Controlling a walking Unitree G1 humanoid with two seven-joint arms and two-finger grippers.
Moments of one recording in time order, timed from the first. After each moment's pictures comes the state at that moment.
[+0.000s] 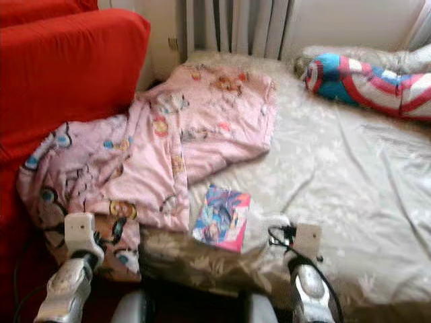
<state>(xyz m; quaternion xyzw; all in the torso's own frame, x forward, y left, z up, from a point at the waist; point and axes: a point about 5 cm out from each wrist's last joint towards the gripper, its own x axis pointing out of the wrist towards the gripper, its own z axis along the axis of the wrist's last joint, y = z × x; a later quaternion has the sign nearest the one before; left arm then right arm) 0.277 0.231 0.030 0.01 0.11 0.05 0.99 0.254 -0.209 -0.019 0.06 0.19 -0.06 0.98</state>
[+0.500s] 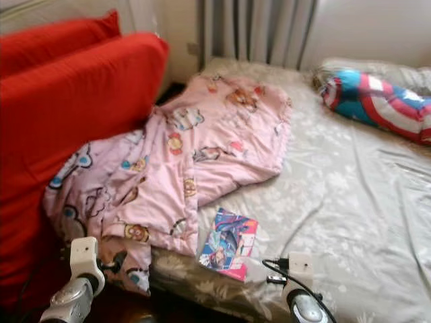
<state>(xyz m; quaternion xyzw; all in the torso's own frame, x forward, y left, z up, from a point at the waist) 0.243 0.234 -0.034 -0.03 0.32 0.07 0.95 0.216 -0.210 -0.059 0.02 0.36 -0.07 0.93</state>
